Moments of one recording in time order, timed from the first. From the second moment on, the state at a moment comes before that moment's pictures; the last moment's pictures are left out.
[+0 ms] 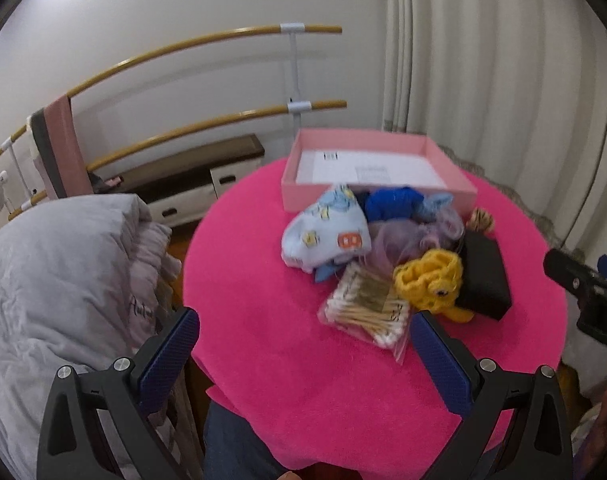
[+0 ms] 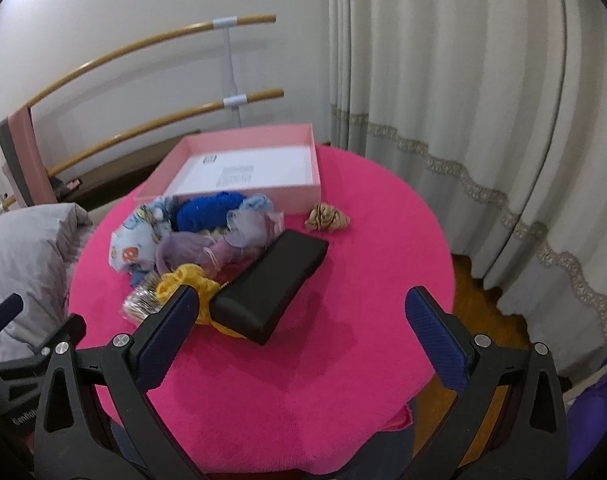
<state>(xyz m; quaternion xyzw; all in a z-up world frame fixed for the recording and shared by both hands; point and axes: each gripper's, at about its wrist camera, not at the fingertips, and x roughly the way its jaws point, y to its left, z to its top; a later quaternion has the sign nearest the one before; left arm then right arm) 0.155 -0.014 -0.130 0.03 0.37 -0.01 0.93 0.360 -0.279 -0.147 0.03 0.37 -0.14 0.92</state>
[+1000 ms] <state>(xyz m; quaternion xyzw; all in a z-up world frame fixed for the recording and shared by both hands) 0.309 -0.052 -0.264 0.04 0.46 -0.09 0.88 0.465 -0.314 -0.237 0.11 0.49 -0.08 0.86</state>
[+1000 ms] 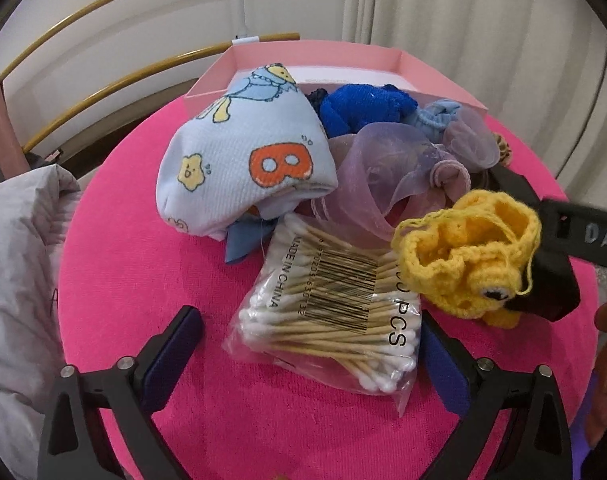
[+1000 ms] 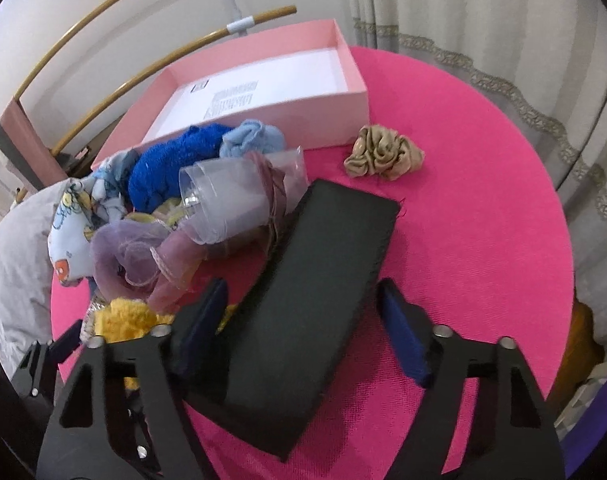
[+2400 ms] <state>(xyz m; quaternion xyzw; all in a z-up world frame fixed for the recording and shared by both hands) 0.208 -0.001 -0.144 0.02 0.38 -0.06 0.92 0.419 -0.299 -0.176 0.07 0.43 -0.04 0.90</state>
